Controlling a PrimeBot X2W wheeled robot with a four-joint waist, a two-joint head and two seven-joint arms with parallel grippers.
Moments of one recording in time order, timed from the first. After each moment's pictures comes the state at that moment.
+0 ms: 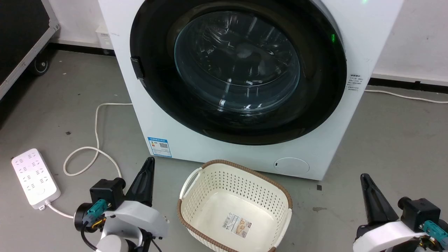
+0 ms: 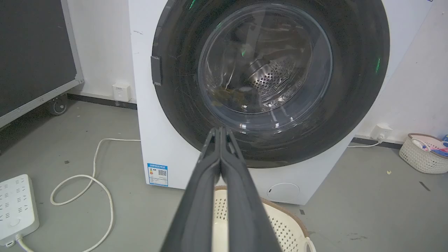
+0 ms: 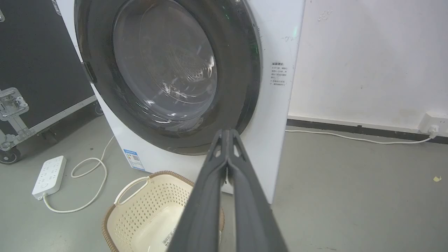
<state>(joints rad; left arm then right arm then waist) -0.17 0.11 -0.10 0.26 -0.29 -0.09 -0.17 -0.02 -0.05 -0.08 0.15 0.10 0.13 -0.17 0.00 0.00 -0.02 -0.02</state>
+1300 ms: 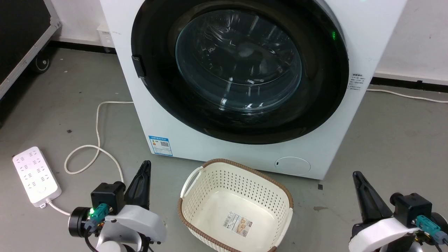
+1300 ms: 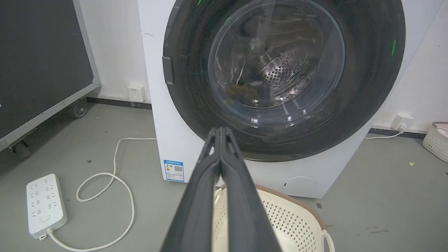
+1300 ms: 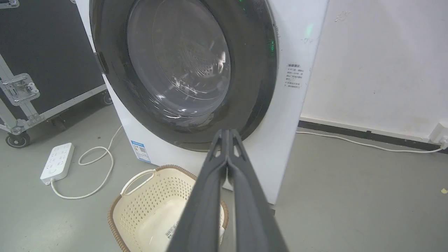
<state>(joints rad) -0.12 0.09 -0.07 0.18 -0.19 -0.06 -0.11 -0.02 -0.05 -0.05 0.10 0.07 0.13 -0.11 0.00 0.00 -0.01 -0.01</state>
